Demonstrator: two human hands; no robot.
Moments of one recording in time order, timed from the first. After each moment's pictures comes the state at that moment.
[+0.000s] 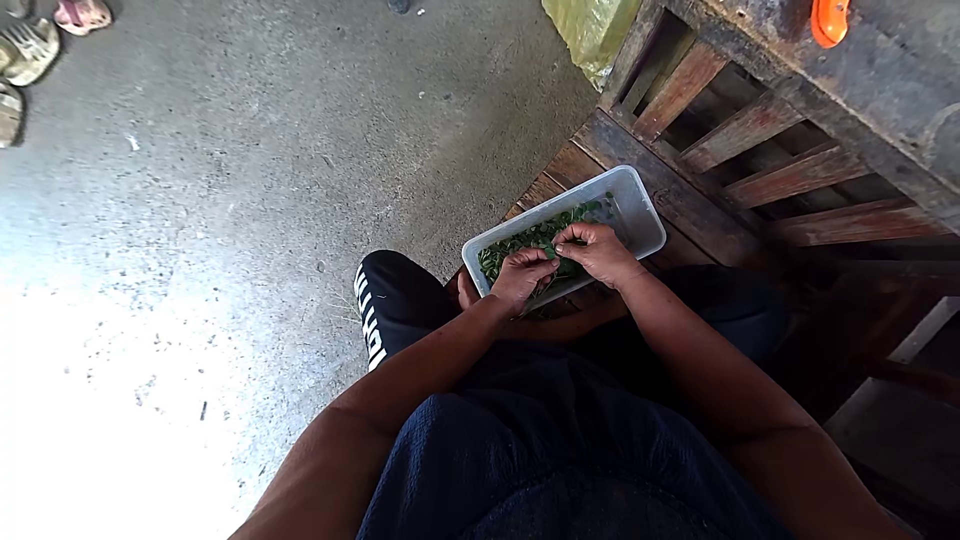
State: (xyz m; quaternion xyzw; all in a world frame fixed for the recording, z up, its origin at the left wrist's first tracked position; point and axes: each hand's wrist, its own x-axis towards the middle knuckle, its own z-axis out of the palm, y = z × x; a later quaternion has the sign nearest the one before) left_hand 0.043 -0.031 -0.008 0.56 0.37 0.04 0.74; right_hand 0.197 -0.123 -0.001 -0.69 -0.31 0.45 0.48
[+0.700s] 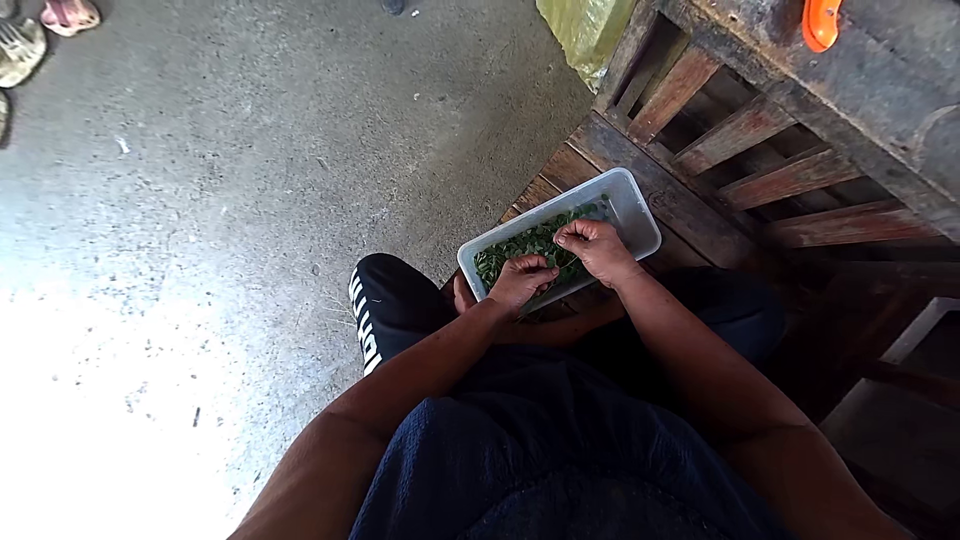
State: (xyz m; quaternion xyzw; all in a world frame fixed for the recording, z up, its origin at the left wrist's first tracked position) left_hand 0.042 -0.028 -0.017 0.60 0.34 0.00 0.72; right_hand 0.201 -0.121 -0.004 -0.71 -0.29 0.41 0.50
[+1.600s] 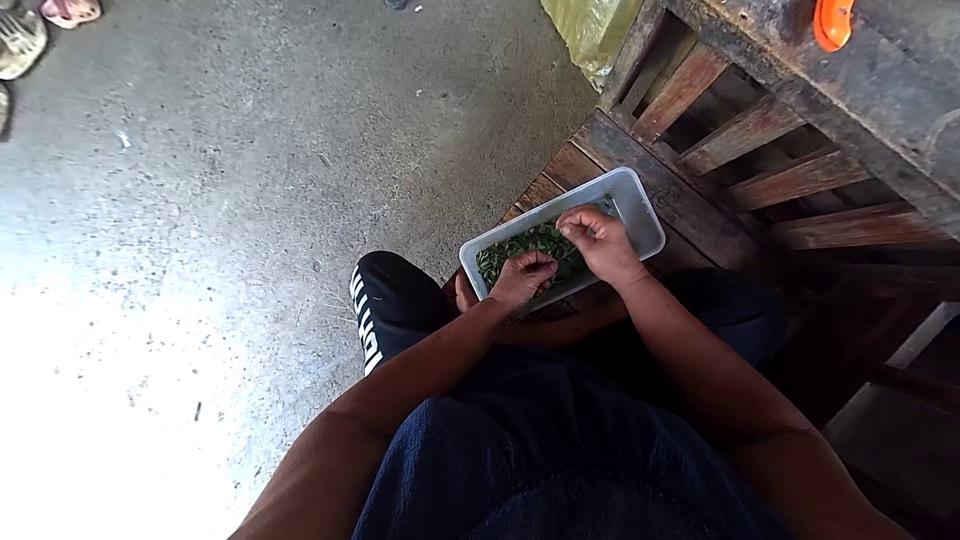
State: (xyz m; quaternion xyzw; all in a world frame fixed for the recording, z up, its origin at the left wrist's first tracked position) left_hand 0.043 -0.028 -0.013 0.58 0.36 0.00 0.73; right_hand 0.200 -0.121 -0.007 -0.68 -0.42 0.26 0.55
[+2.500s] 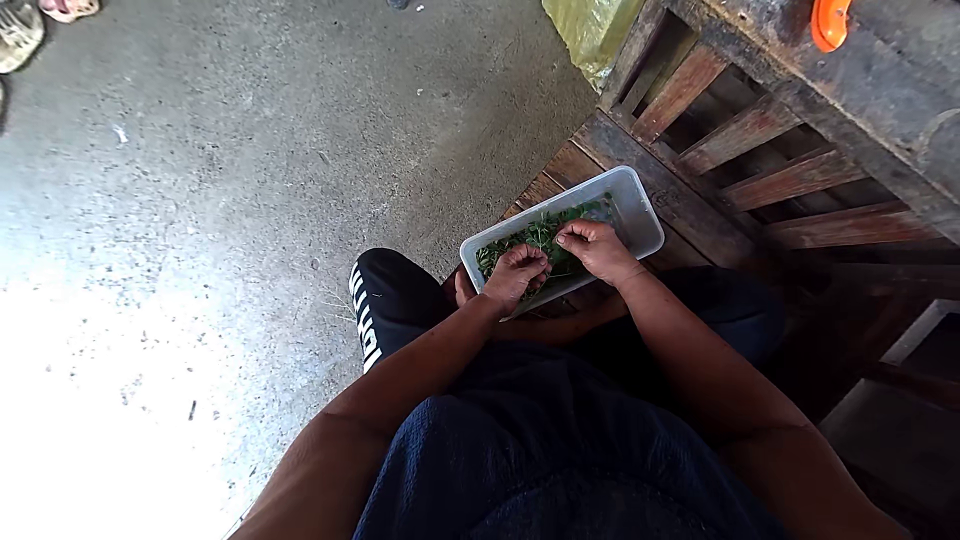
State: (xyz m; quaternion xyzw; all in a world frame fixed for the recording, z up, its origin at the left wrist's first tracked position) left_hand 0.042 -0.018 -0.017 0.51 0.37 0.02 0.77; right_hand 0.203 -0.122 -0.010 -0.71 -0.37 0.39 0.46
